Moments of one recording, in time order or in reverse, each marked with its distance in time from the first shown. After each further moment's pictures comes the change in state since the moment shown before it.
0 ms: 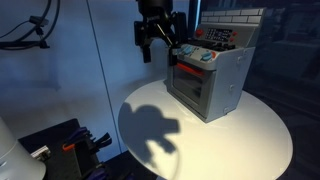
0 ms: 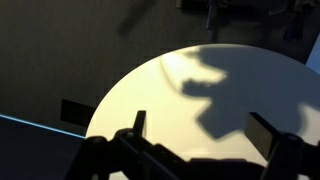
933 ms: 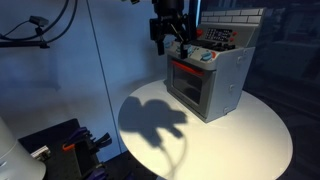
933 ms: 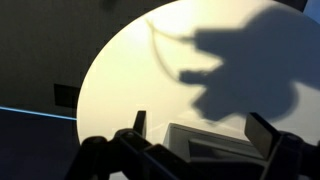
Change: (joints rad) arm 0.020 0.121 0.029 0.103 0.118 0.098 0.072
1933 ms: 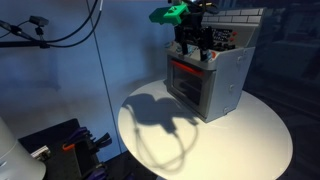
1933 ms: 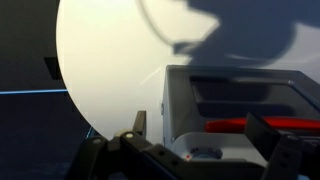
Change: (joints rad) arm 0.004 0.212 0.029 0.091 0.156 0.334 0.131
